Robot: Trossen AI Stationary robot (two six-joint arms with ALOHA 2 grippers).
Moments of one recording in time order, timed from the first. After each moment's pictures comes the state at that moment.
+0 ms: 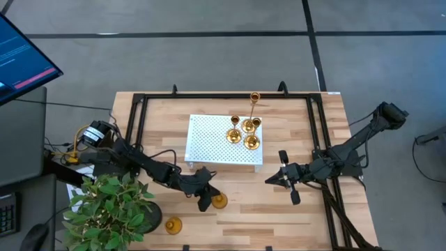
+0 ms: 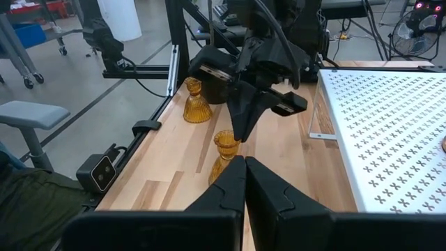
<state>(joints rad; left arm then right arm) -0.46 1.49 0.74 0.33 -0.25 -0.81 0.62 0.96 0.47 0.22 0.42 0.18</state>
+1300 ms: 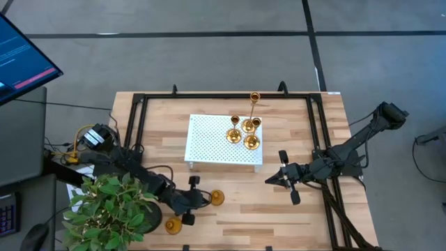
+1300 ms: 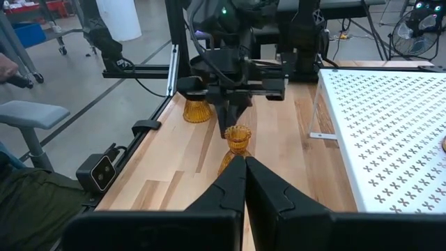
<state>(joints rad) -0.65 1.50 0.74 0.21 -0.45 -0.21 0.62 0.96 0.47 0.22 0.42 0.18</state>
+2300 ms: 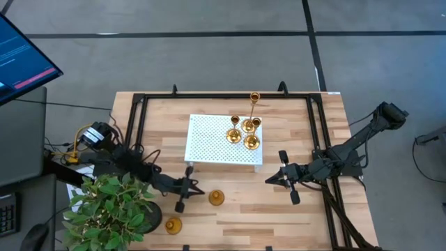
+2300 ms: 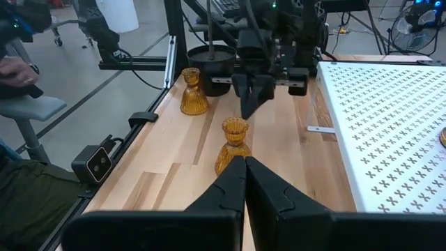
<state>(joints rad) -0.57 1.48 0.33 0.99 -0.36 0.02 0.62 0.96 0.47 0.19 0.42 0.18</state>
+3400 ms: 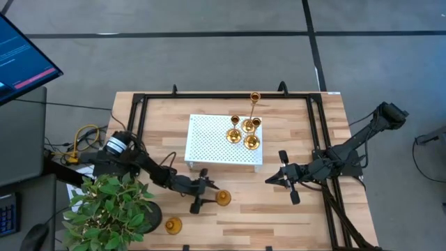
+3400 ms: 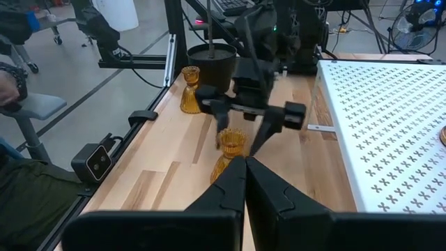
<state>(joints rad) -0.47 1.76 0.53 1.06 -0.22 -0.04 0.62 0.96 0.47 0.18 0.42 0.18</state>
